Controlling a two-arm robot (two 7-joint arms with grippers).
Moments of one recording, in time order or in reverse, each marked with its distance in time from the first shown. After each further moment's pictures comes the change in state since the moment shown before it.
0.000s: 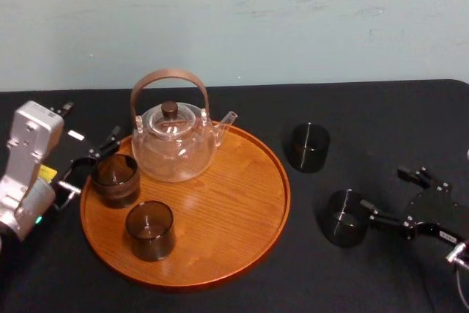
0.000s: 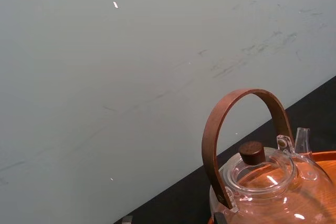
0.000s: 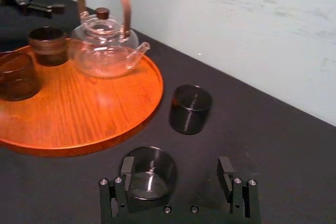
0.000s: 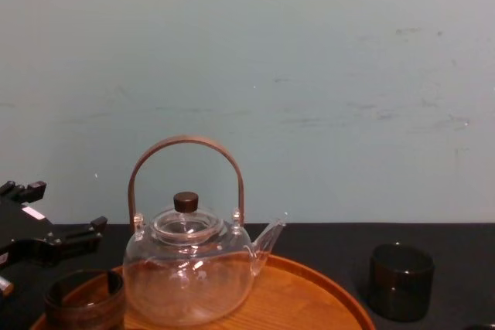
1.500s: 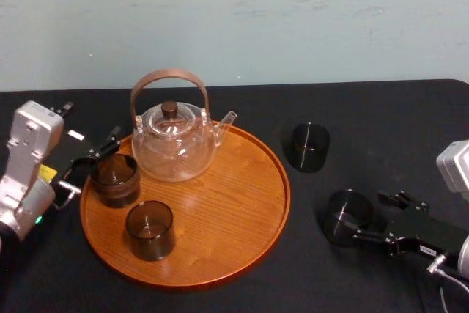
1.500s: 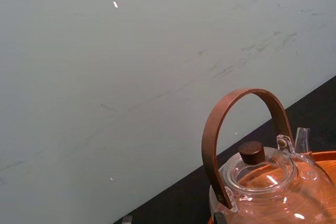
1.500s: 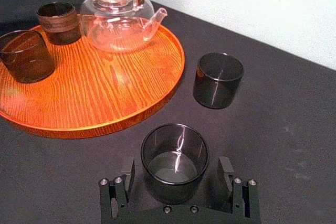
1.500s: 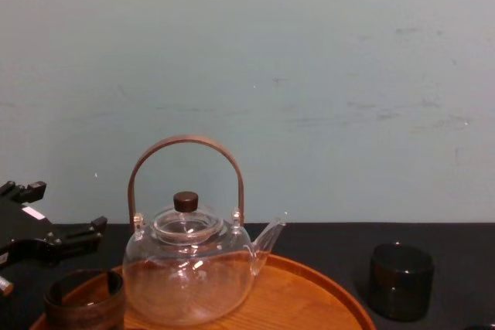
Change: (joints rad) left arm 0.000 0.000 0.000 0.000 0.000 0.000 0.000; right arm 0.048 -0.103 -0.009 0.054 -0.041 0.152 0.097
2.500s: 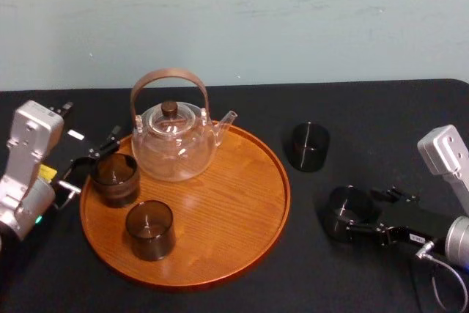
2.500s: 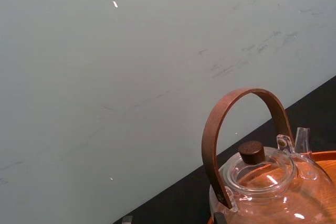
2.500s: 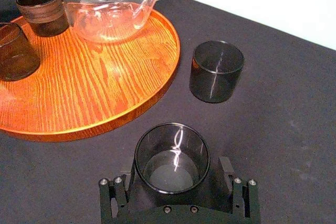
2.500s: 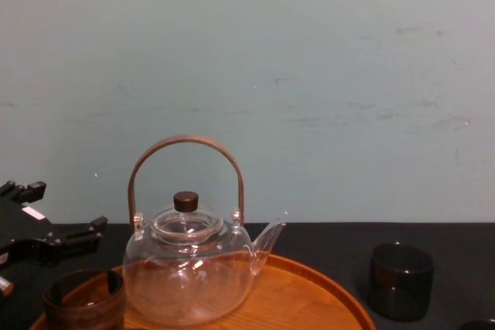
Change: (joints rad) left arm 0.000 0.000 0.000 0.000 0.000 0.000 0.000; right arm 0.109 -0.010 -0.061 0.054 0.015 0.110 -0.004
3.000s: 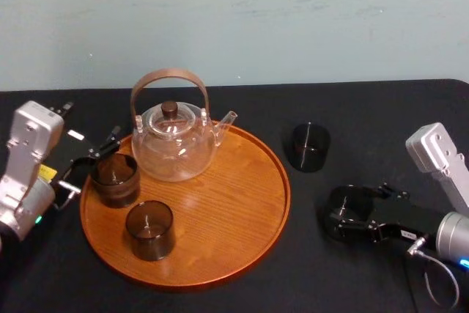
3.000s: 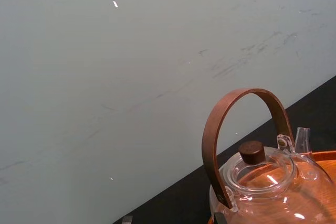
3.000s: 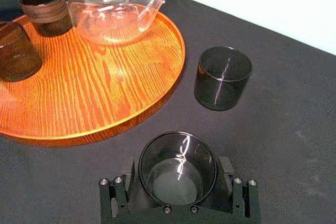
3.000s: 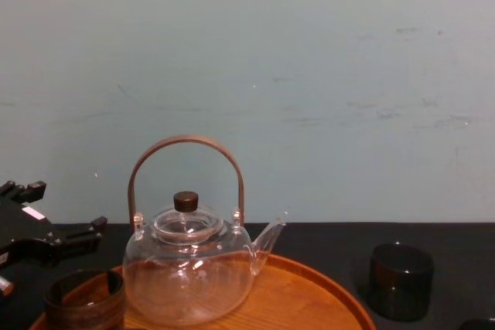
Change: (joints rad) left arm 0.000 0.000 0.000 0.000 0.000 0.000 0.000; right arm 0.048 -0.011 -0.039 0.030 -0.026 -0.009 0.011
